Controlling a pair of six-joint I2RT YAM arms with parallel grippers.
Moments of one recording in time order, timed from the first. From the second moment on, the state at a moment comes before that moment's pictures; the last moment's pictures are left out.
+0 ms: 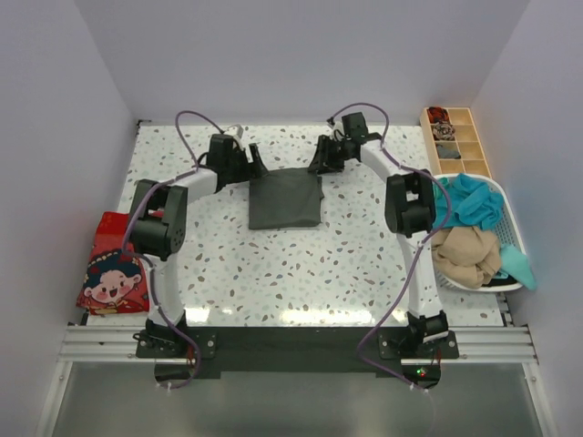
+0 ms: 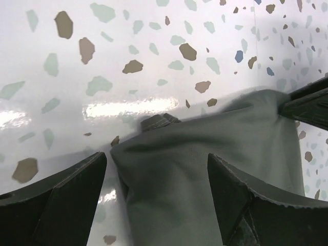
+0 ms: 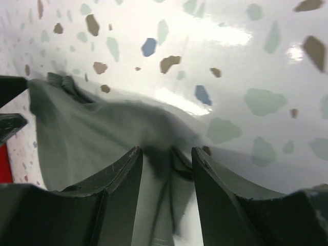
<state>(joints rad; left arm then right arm) -0.23 2.07 1.35 0.06 0.21 -0.44 0.26 2.50 2.12 -0.52 -0.53 0.35</state>
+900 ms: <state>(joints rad) -0.23 1.83 1.01 0.17 0.26 -0.47 0.25 2.20 1.70 -0.42 -0.53 0.31</state>
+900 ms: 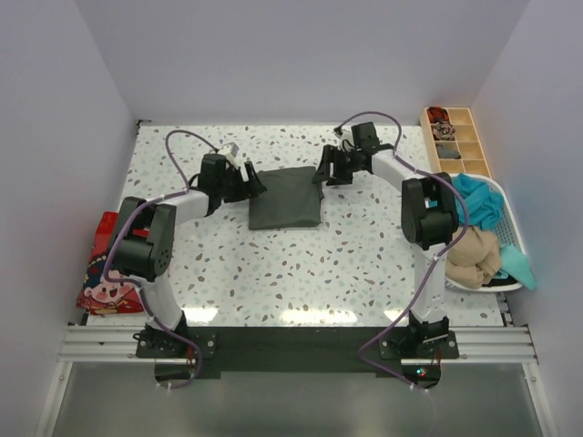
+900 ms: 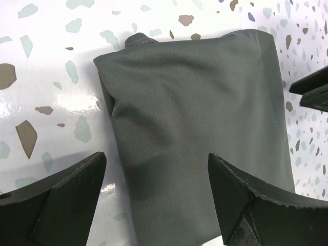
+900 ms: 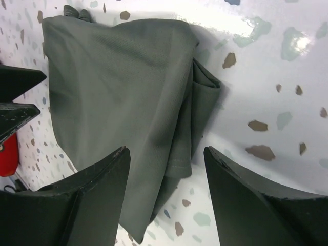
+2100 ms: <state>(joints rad) -0.25 1.82 0.96 0.16 0.14 -0.43 0.28 2.00 1.49 -0.32 -0.48 0.31</state>
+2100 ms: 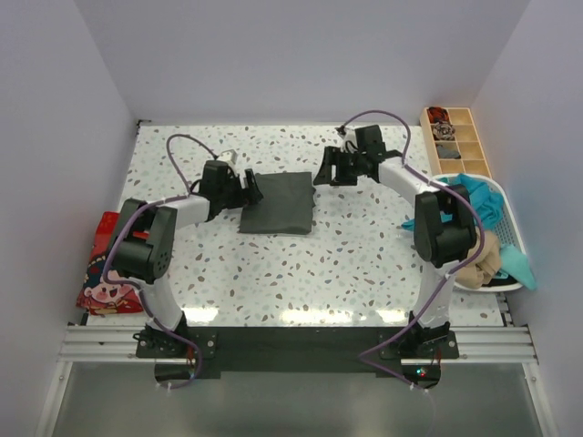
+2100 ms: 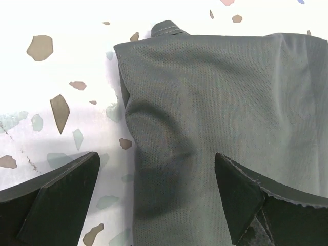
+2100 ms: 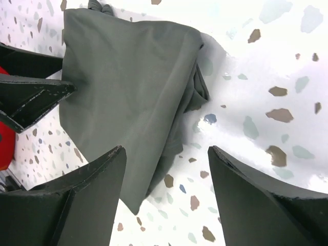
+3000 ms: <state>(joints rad) -0.30 2.21 1.36 0.24 0.59 -0.45 0.22 1.91 1.37 -0.41 -0.41 0.24</state>
